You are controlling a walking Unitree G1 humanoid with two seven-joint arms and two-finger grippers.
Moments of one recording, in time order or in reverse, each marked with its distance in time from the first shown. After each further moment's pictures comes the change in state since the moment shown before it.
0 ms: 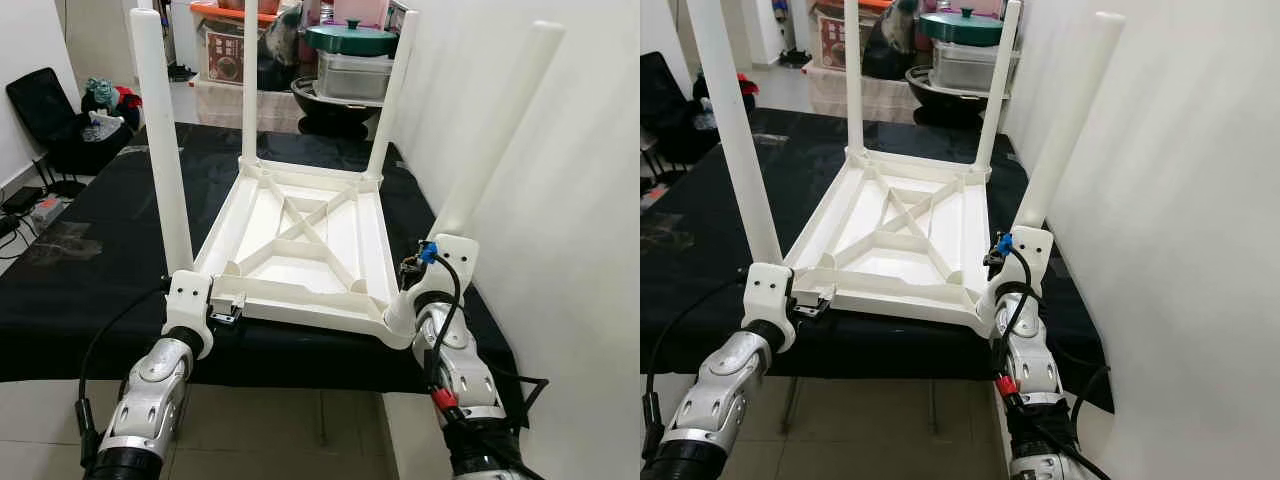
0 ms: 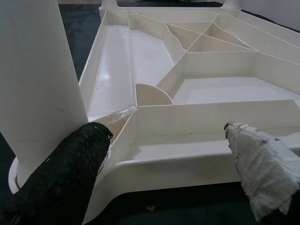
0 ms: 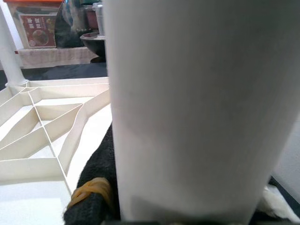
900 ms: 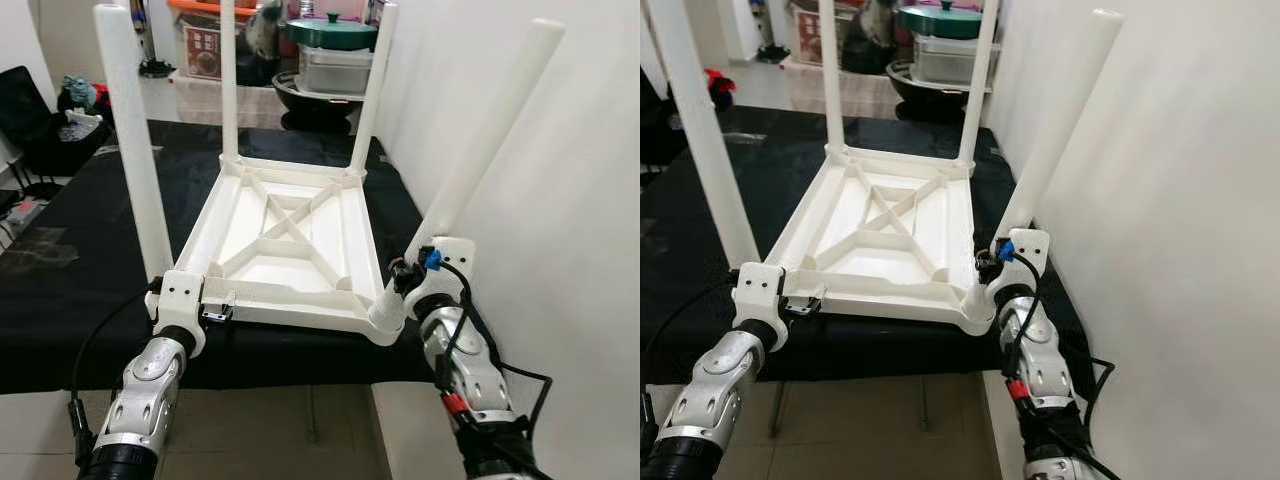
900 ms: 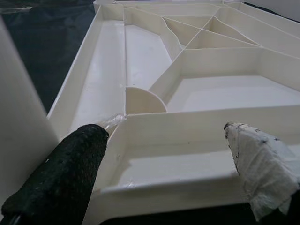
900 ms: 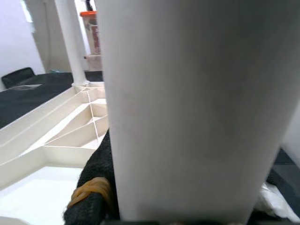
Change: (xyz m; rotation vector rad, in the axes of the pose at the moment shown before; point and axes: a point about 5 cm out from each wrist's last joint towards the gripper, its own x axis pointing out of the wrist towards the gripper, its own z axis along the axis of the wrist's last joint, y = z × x) left arm 0.003 0.011 0.000 -0.006 0.003 0.053; right arm -0.002 0.005 0.004 0.066 -0.041 0.373
